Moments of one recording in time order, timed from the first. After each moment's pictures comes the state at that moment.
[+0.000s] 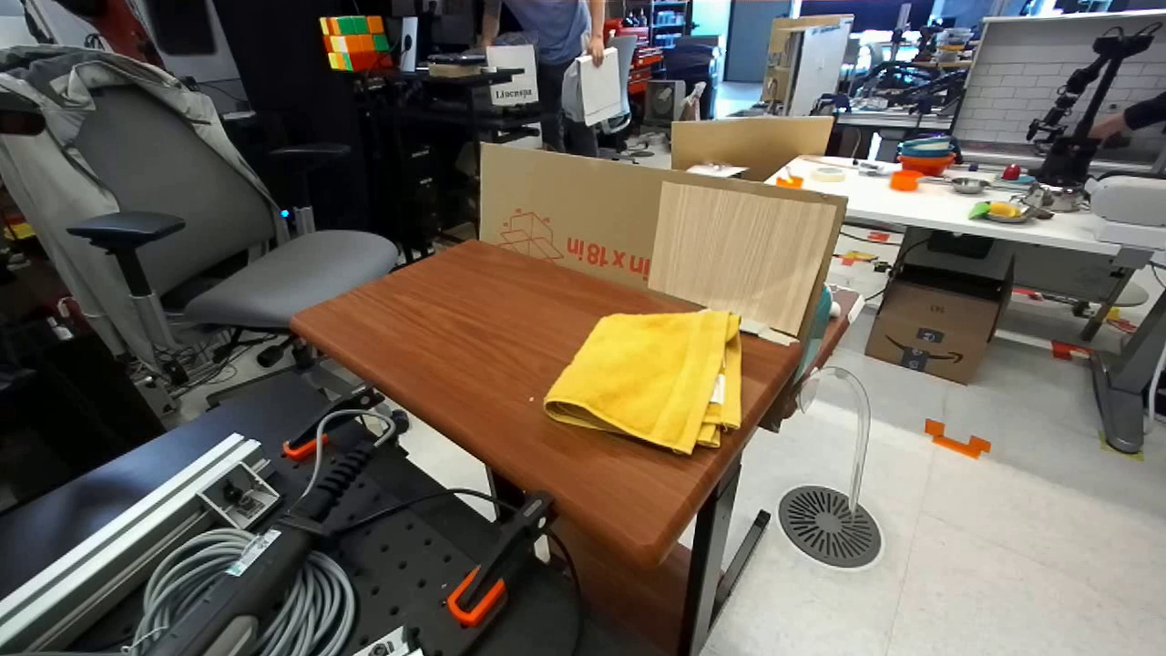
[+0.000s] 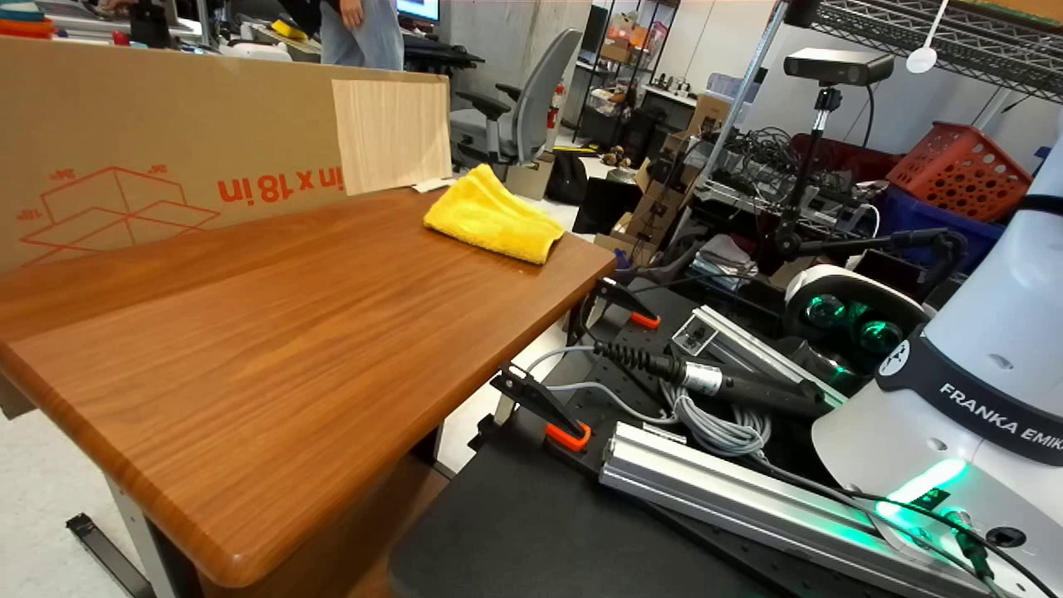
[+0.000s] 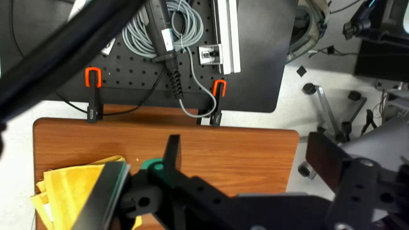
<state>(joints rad) 0.05 -0.87 -0.17 -2.65 0.11 1.67 -0.26</state>
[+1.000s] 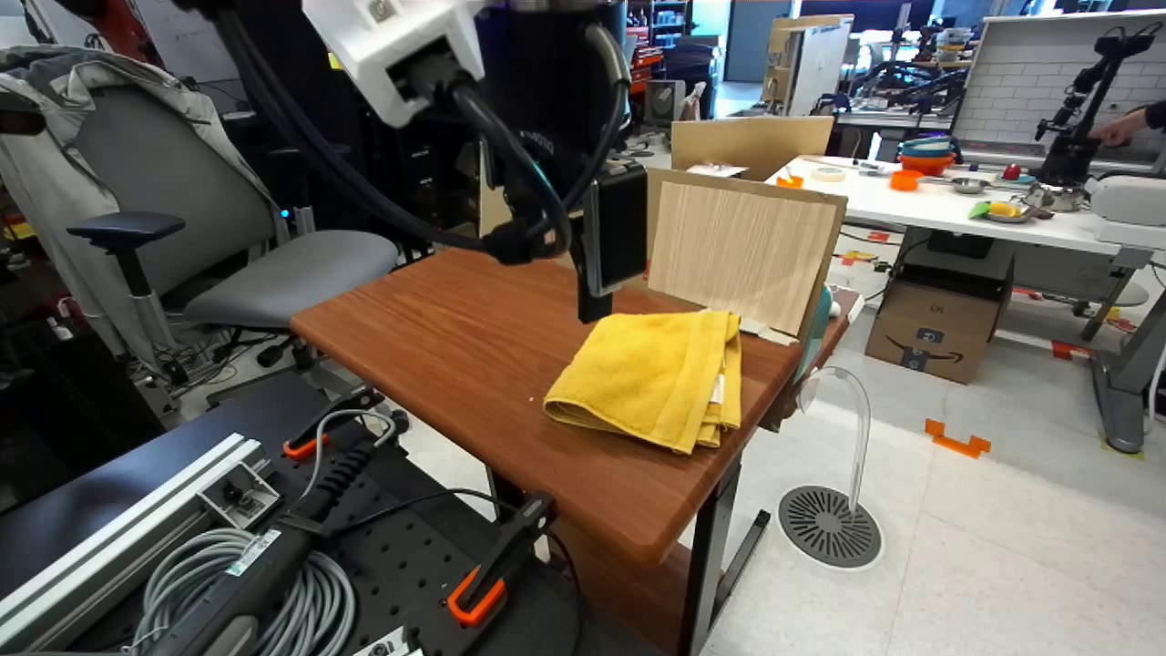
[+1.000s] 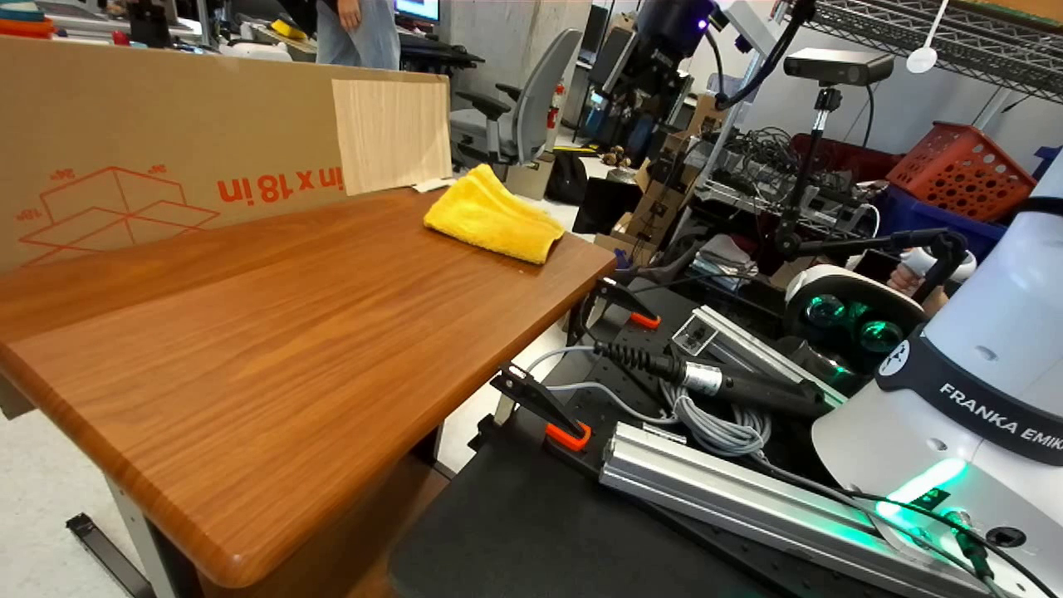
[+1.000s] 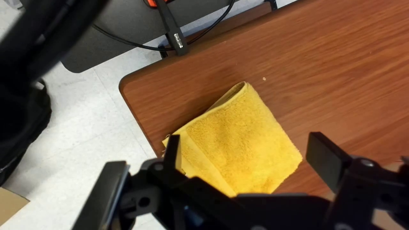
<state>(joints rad) -0.11 -0.26 -0.22 -2.65 0.14 2.45 -0.09</state>
